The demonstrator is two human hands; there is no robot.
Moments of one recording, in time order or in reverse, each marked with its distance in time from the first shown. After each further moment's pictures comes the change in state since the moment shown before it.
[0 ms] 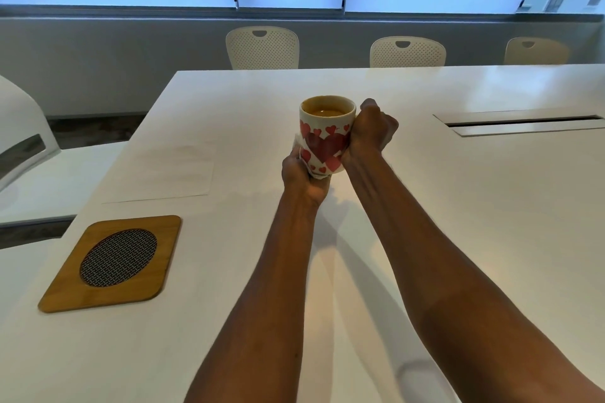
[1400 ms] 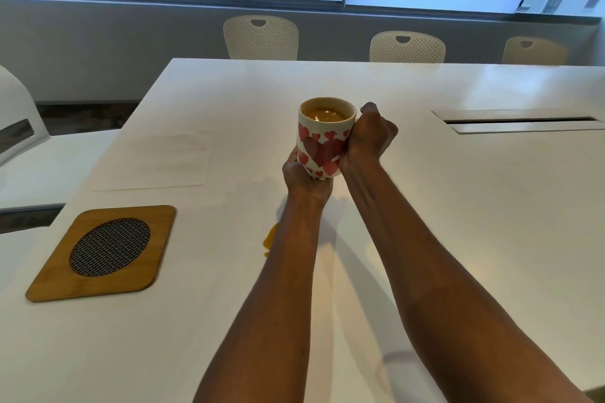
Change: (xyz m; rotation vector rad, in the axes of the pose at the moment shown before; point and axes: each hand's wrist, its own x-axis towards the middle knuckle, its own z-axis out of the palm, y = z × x) left_hand -0.006 -0.015 -0.007 -0.170 0.010 0.040; right_hand -0.009 0.014 -0.009 0.022 0.009 -0.007
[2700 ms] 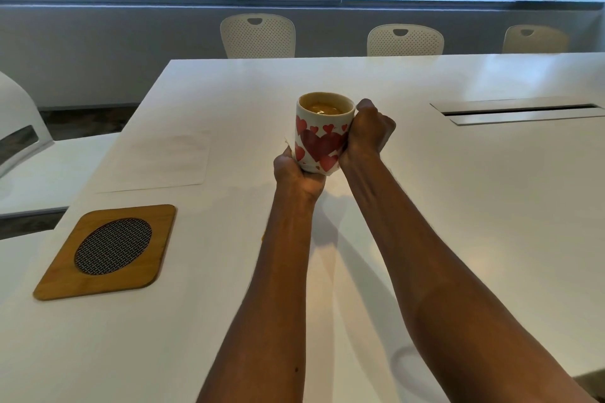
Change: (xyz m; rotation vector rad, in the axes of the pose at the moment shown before) left_hand -0.016 0.012 0.011 0.143 0.139 -0.087; right_hand -0.005 -0.007 -0.011 -0.001 -0.051 0.049
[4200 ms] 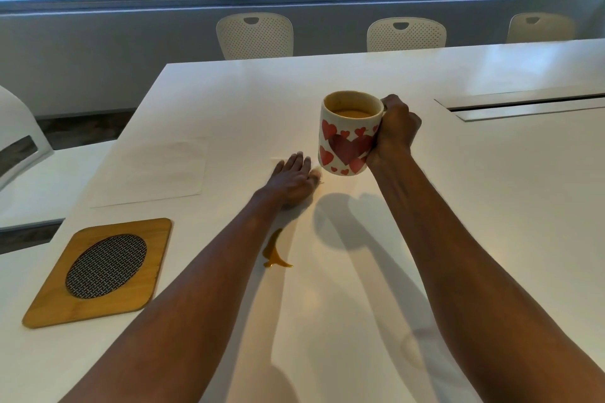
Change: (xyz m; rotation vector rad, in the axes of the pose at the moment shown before) left_hand 0.093 0.024 -0.066 2.408 -0.209 0.182; right_hand 0.040 -0.007 -0.020 0.011 -0.055 0.011
